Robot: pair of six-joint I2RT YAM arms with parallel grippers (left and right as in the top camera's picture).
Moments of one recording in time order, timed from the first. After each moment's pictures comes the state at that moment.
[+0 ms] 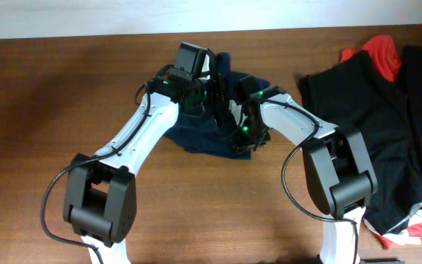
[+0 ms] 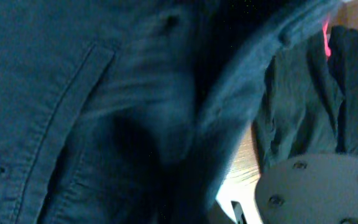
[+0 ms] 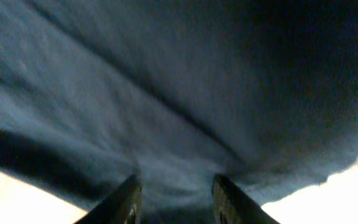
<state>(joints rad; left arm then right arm) -0.43 1.97 1.60 -0.50 0.33 -0.58 0.38 2.11 1.48 -0.91 -0.27 0.06</state>
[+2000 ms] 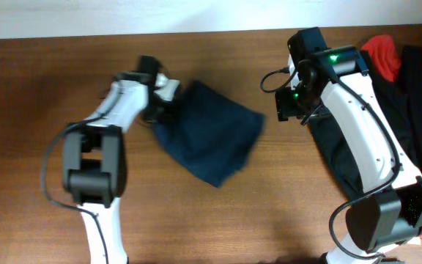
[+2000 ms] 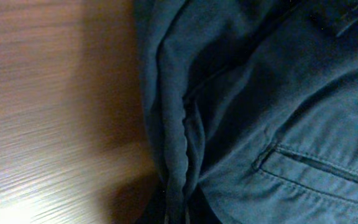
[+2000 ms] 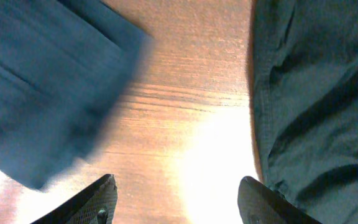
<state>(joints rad) -0.16 2.24 1.68 -0.85 0.31 0.03 0.20 1.81 1.79 -1.38 0.04 0.15</state>
